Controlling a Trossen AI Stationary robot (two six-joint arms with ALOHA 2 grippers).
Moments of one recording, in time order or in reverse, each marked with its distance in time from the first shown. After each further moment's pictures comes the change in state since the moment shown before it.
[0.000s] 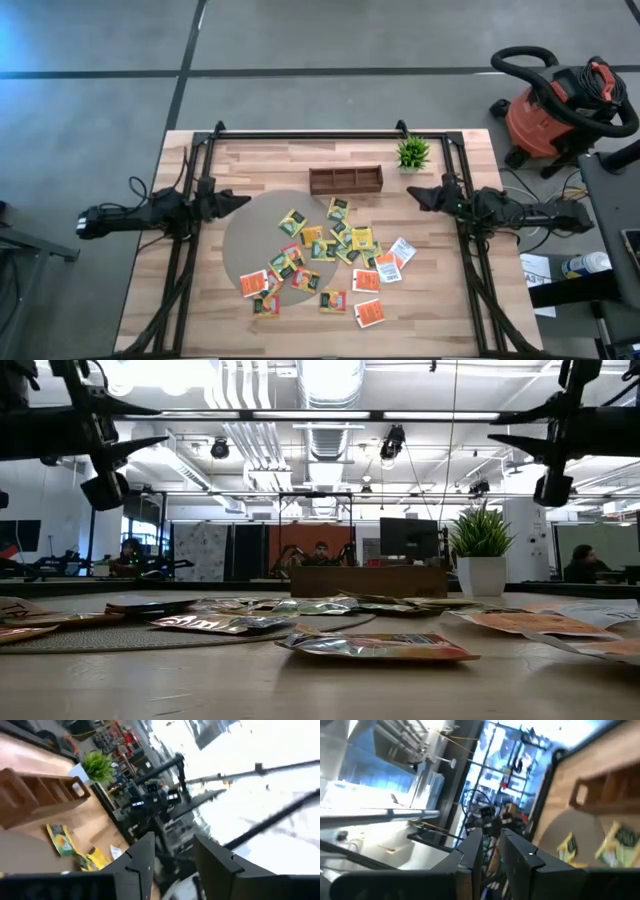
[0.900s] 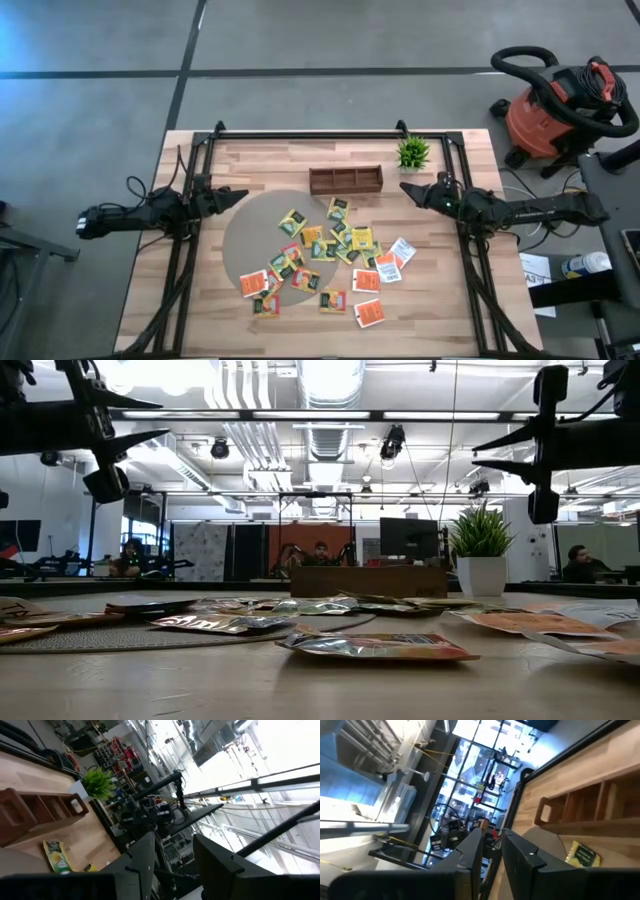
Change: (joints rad) left arm -0.001 0.001 0.017 0.036 -0.074 0.015; right arm -0.018 0.290 0.003 0.168 0.108 -0.005
